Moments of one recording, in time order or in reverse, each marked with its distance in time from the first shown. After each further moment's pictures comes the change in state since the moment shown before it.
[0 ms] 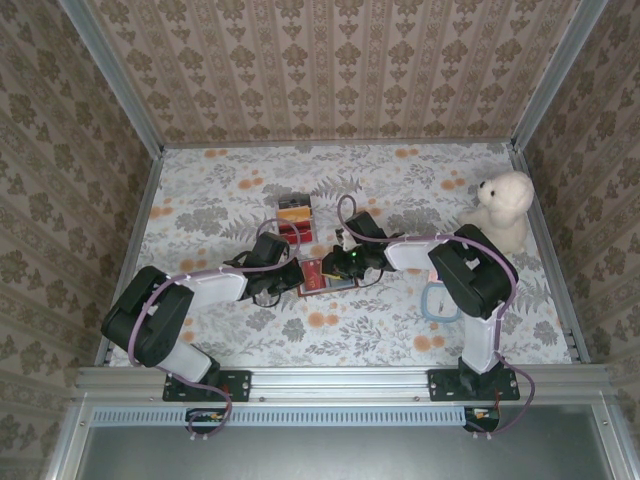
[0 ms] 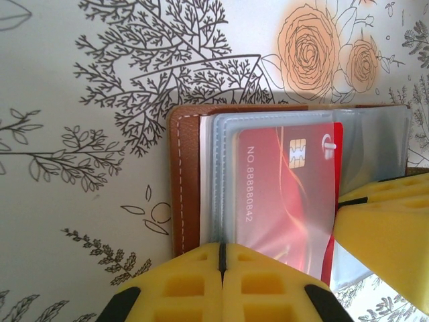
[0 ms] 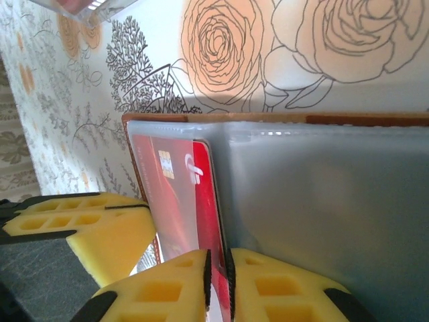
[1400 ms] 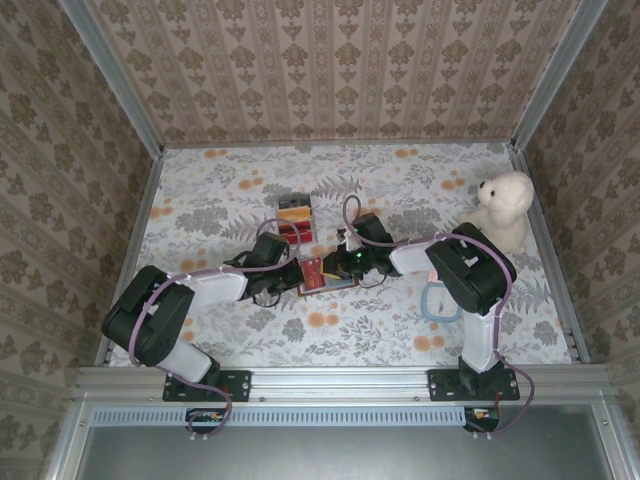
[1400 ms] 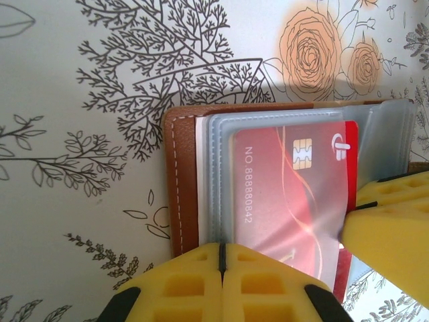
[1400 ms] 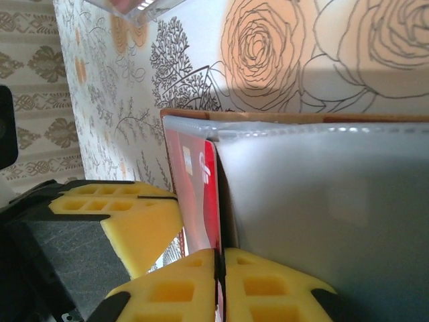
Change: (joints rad) left arm 0.000 0.006 0.000 0.007 -0.003 0.004; right arm -0.029 0.021 -0.074 0.213 -0.124 0.023
